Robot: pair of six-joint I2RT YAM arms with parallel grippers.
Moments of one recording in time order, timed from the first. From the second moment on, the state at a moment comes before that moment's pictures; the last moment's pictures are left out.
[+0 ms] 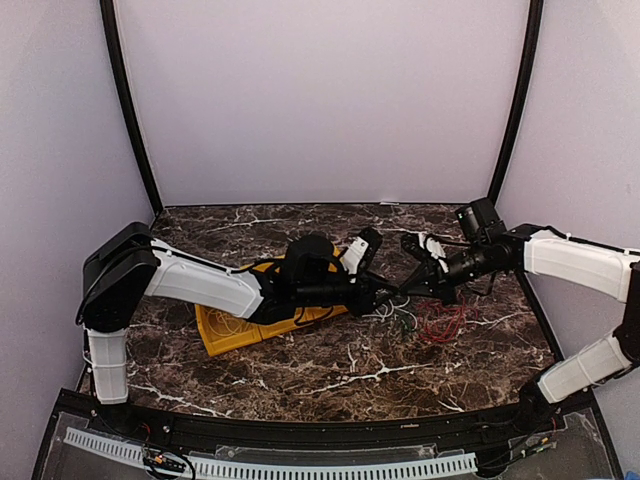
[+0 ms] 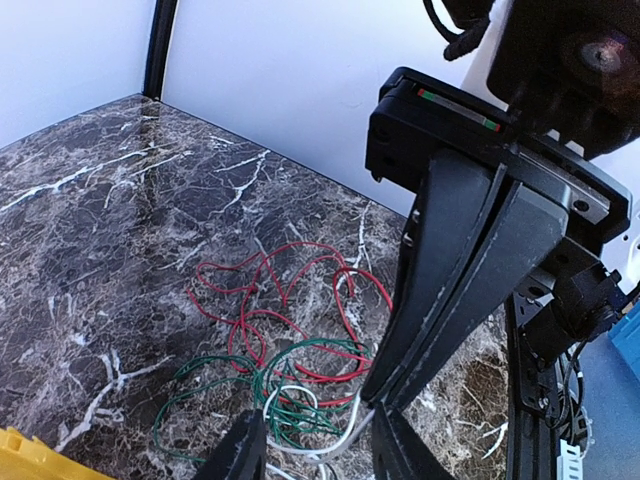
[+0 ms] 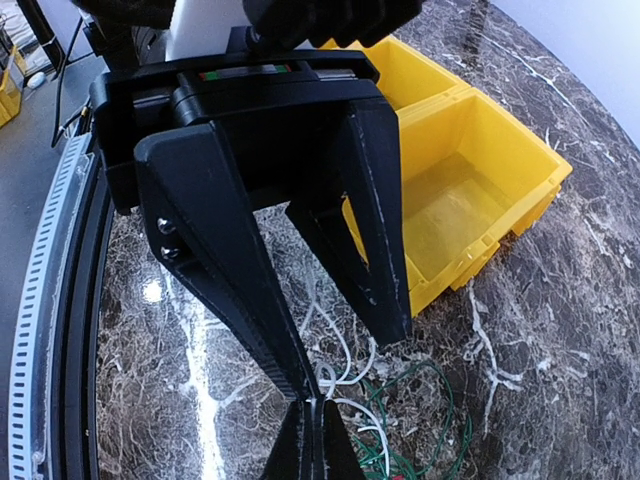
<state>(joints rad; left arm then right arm) -1.03 1.99 1.24 0.49 0.22 -0.28 0.46 1.34 0.90 -0.48 -0.80 -0.68</state>
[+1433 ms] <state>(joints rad) -1.04 2.16 1.21 0.98 0.16 -0.33 0.41 1.34 0.92 -0.54 -0.95 -0.65</state>
